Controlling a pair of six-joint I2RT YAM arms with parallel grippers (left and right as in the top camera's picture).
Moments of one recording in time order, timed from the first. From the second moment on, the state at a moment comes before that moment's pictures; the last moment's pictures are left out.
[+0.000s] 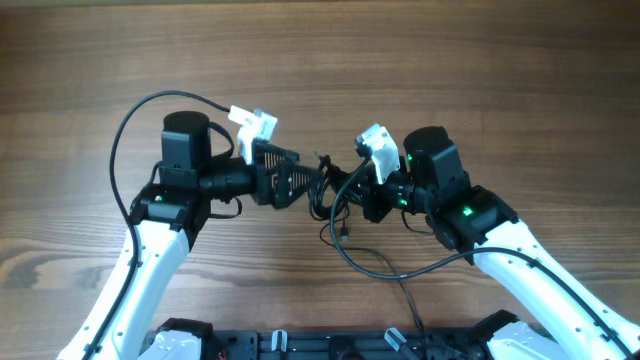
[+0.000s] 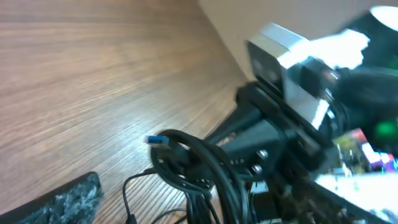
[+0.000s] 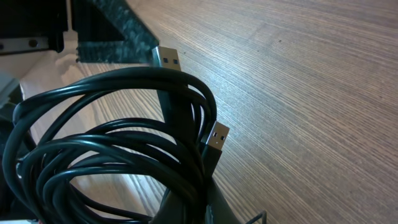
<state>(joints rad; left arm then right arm) -0.17 1.22 0.78 -0.24 1.01 -0.24 0.51 1.24 0.79 -0.25 -0.51 0.11</state>
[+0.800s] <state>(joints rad) -0.31 1.23 0.78 -0.23 0.65 -0.36 0.51 1.24 0.79 -0.30 -0.51 0.10</state>
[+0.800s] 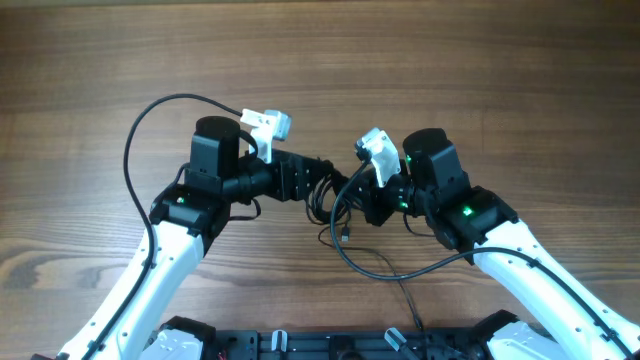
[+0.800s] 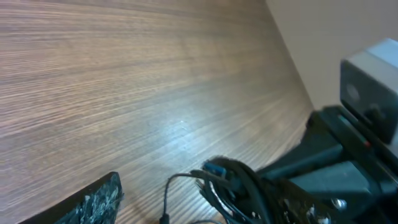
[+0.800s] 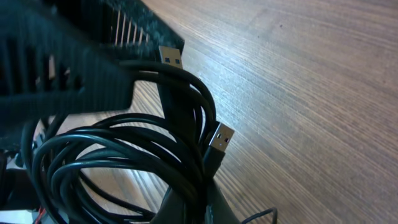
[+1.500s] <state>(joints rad) -0.31 1.23 0.78 -0.34 0.66 -0.33 0.51 1.24 0.79 -0.29 -0.51 0.08</state>
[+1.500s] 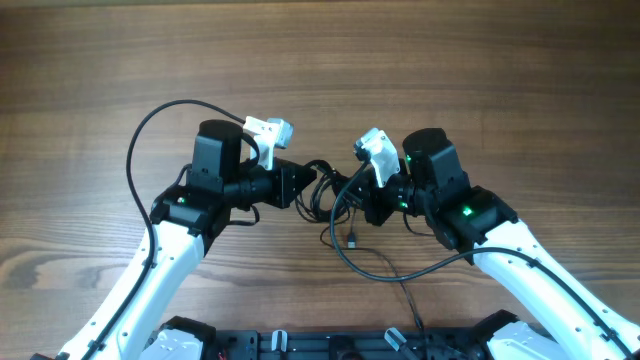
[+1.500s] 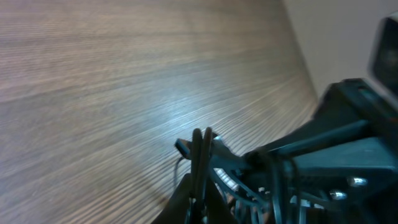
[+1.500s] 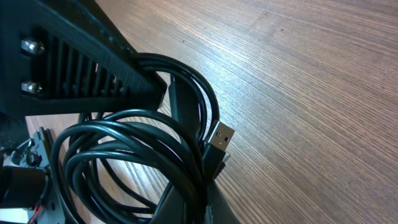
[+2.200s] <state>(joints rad) -0.19 1.22 0.81 -0.64 0.37 -0.51 0.42 0.98 0.77 -0.34 -0.39 0.36</state>
